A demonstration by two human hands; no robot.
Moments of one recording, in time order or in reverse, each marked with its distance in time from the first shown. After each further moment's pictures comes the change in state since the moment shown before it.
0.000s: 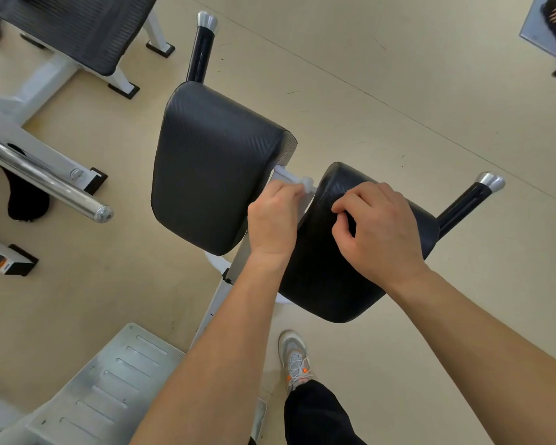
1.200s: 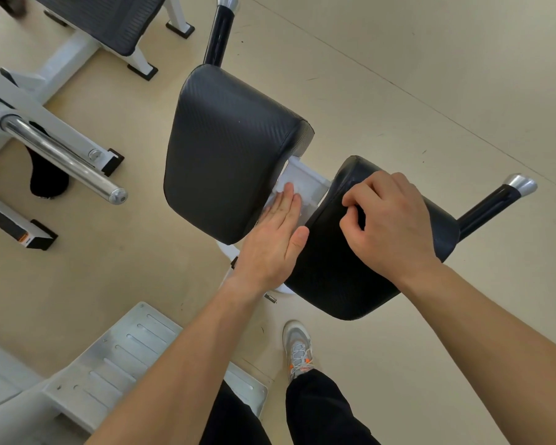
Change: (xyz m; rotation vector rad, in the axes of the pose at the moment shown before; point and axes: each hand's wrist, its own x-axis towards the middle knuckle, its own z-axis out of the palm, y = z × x) left_hand -0.045 -0.024 -0.032 0.079 -0.566 -0.016; right_hand 0.011 0.006 0.009 -0.028 -0.043 -0.031
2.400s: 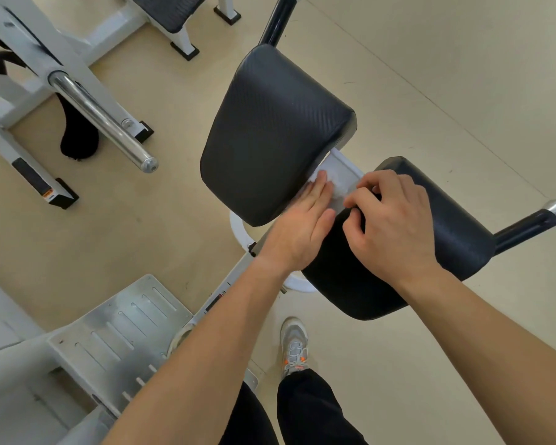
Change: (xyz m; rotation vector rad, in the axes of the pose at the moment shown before) left_hand 0.000 -0.006 0.004 -0.207 0.070 -0.035; right_hand 0.000 -0.037 0.013 -0.072 -0.070 -0.115
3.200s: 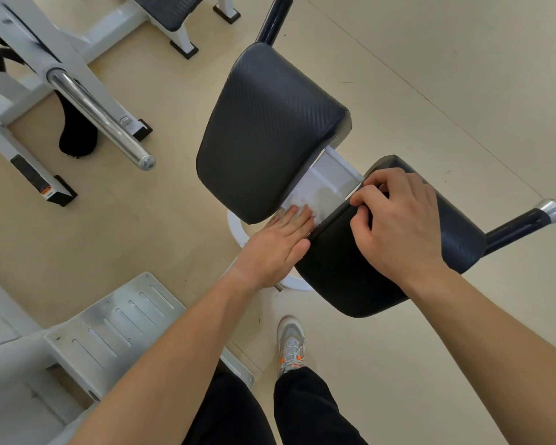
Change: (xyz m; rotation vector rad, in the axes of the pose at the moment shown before) left_hand -0.033 -0.037 0.005 0.352 -0.230 0.062; right_hand -0.006 0.015 -0.006 -0.004 0.018 0.024
